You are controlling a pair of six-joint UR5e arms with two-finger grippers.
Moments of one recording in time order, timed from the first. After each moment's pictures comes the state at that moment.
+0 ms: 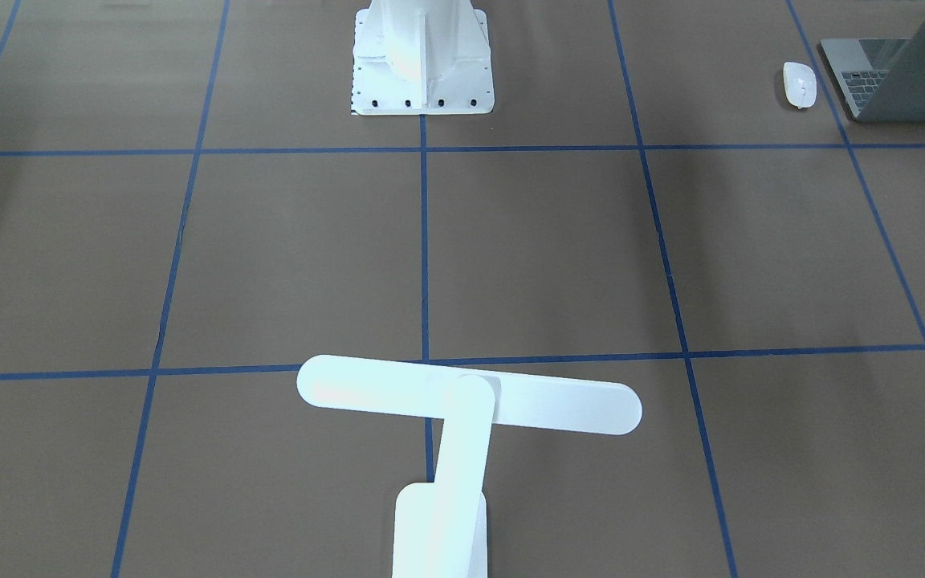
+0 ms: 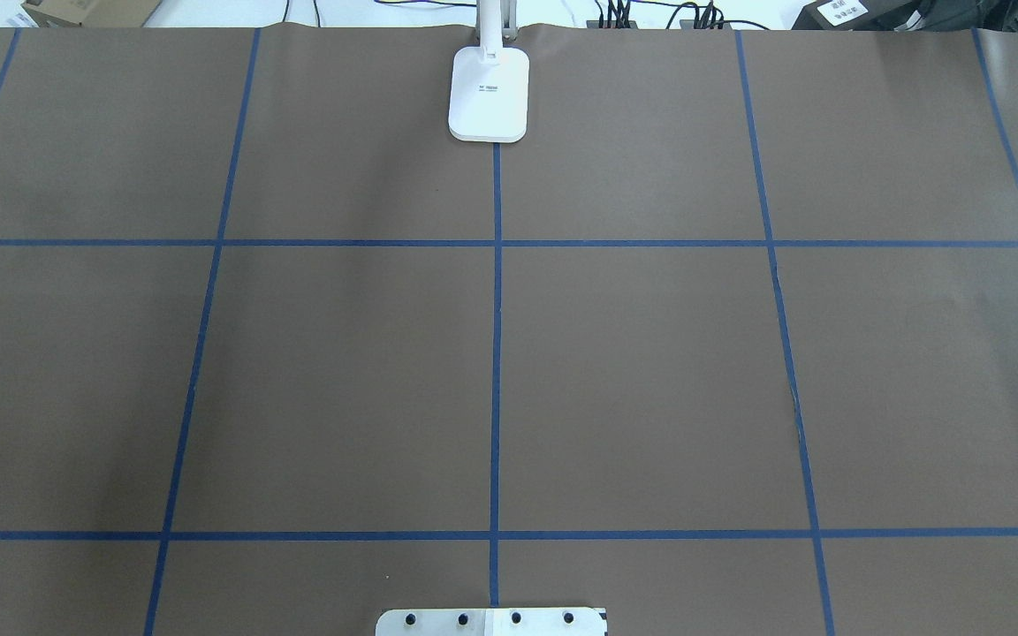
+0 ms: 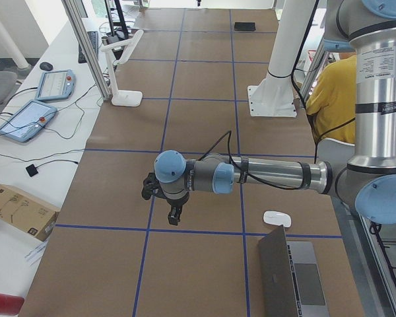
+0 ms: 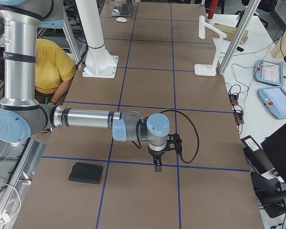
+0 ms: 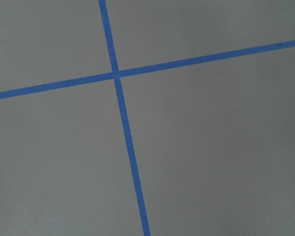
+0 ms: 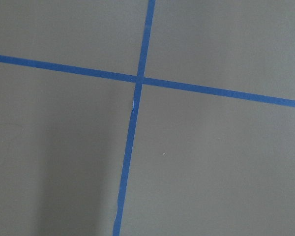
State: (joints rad) left arm -1.52 -1.48 -1.72 -1.58 -2.44 0.11; right arm 1.57 -1.68 1.66 -1.49 2.30 -0.10
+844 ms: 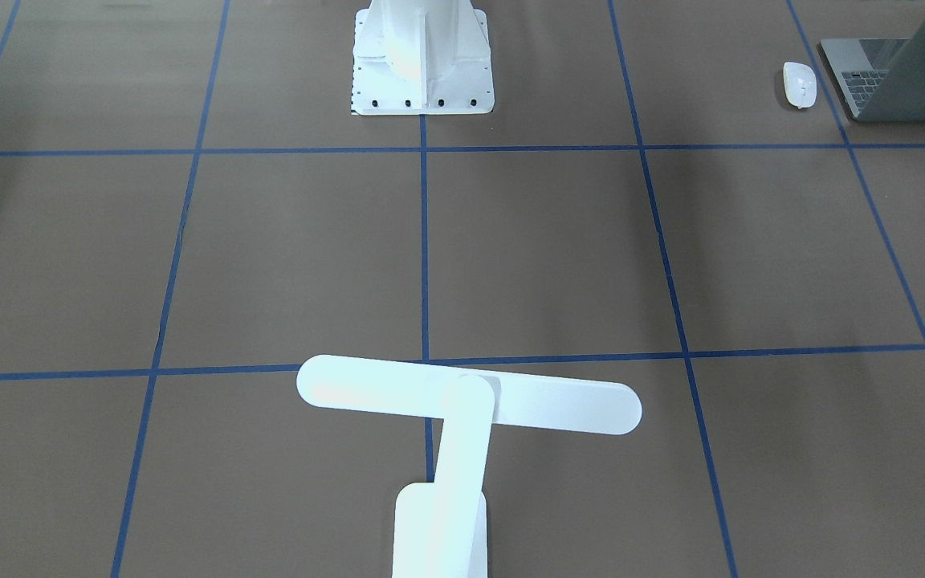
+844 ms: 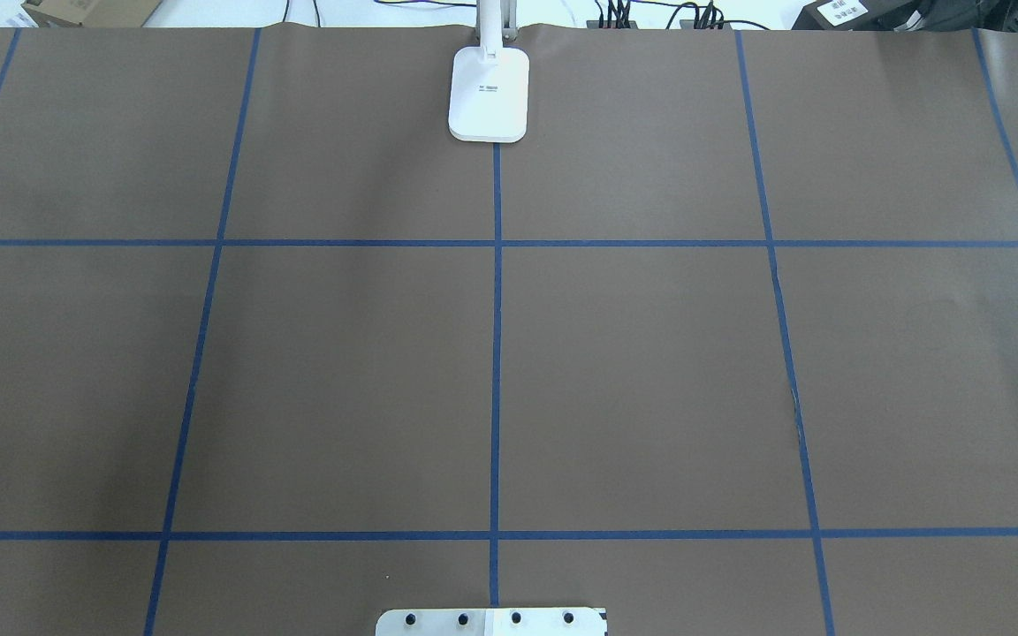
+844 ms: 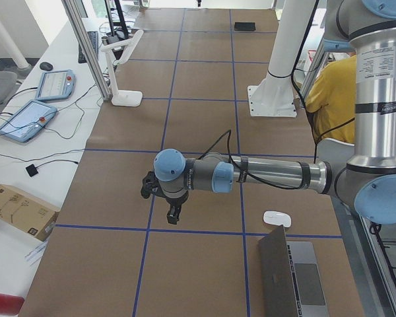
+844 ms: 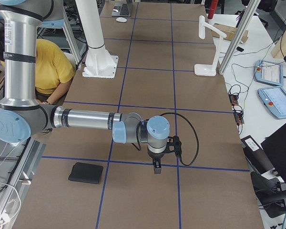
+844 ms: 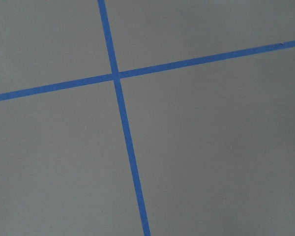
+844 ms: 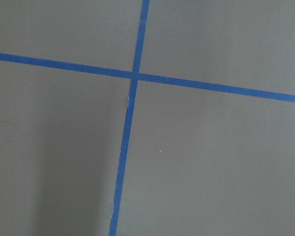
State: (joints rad) left arm -1.52 -1.49 -1.72 -1.58 -2.44 0.11; right arm 1.57 -1.67 1.63 -1.49 2.30 -0.10
